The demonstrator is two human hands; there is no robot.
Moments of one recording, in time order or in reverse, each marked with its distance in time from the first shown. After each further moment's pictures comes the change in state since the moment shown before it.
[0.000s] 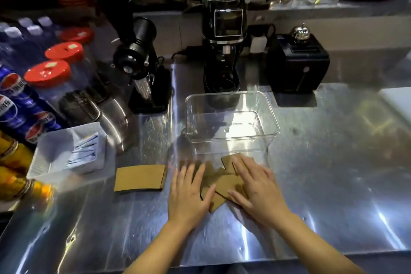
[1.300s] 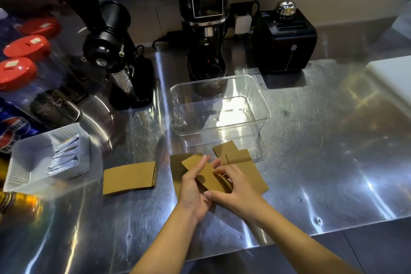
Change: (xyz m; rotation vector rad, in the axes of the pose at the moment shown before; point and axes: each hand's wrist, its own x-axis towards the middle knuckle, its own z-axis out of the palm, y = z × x) left_hand 0.015 0.054 -0.028 -1.906 -0.344 -0.771; right_hand 0.001 -0.035 0.012 0.777 -0.152 0.311
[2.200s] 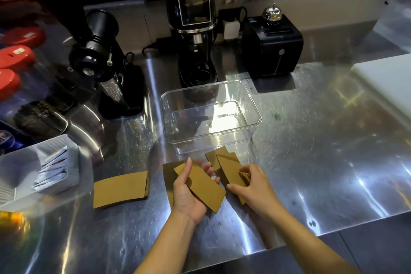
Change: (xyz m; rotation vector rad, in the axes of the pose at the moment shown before) left_hand 0.021 -0.003 -0.005 -0.206 -0.046 0.000; right_hand 0.002 0.026 -0.031 -0.081 0.256 0.286
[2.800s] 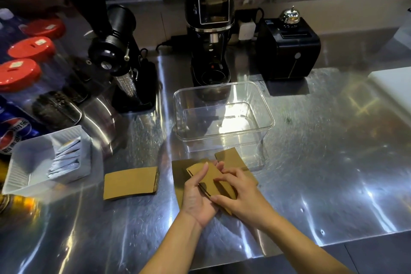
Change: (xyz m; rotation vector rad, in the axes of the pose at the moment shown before) left_hand -0.004 -0.002 -0.004 -0.023 -0.048 -0.062; right_hand -0.014 -0.033 0.018 -0.078 -0.203 -0.375
